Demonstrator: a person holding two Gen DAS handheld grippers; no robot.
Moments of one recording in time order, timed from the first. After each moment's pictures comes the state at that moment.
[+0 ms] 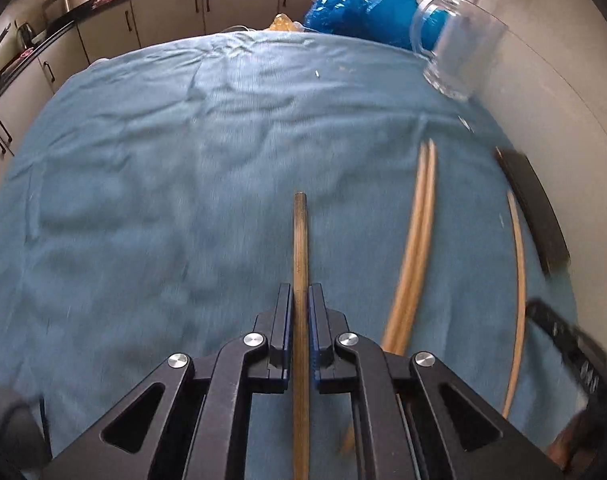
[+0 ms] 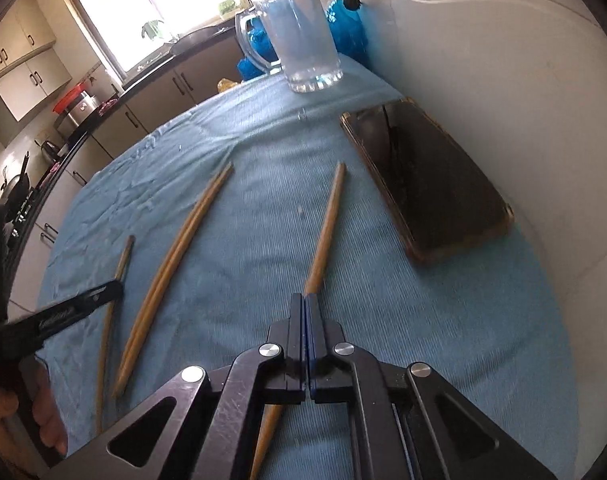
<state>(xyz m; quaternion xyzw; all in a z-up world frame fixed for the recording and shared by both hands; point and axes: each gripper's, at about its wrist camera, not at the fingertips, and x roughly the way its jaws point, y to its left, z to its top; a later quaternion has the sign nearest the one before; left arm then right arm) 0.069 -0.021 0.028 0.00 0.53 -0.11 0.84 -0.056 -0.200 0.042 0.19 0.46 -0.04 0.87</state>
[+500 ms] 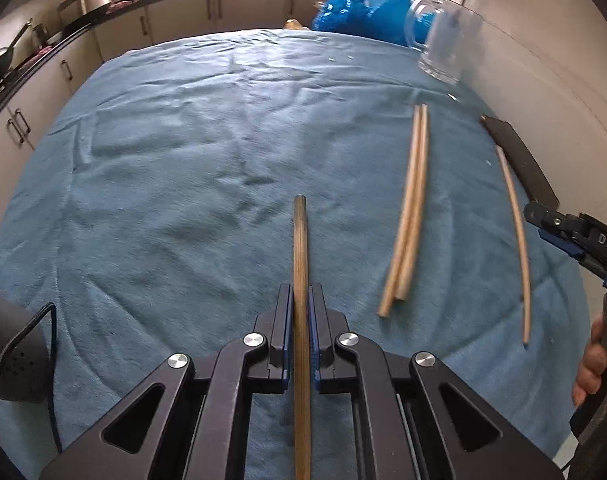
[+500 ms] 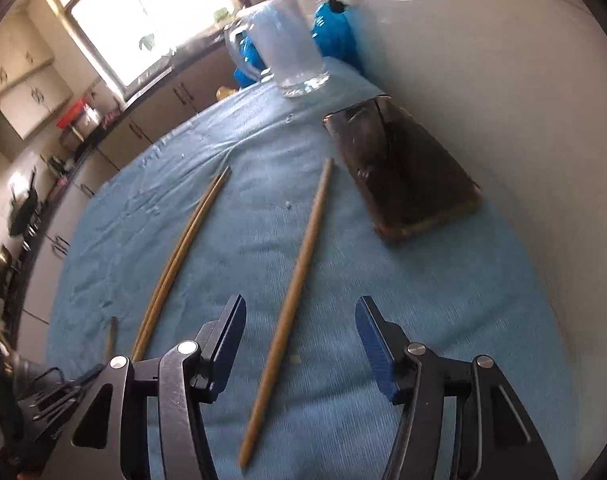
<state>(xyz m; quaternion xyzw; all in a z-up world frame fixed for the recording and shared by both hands) 0.003 0.012 0.027 0.01 0.51 -0.09 0.85 -0.060 -0.212 0.046 0.20 0.45 -0.04 0.87</state>
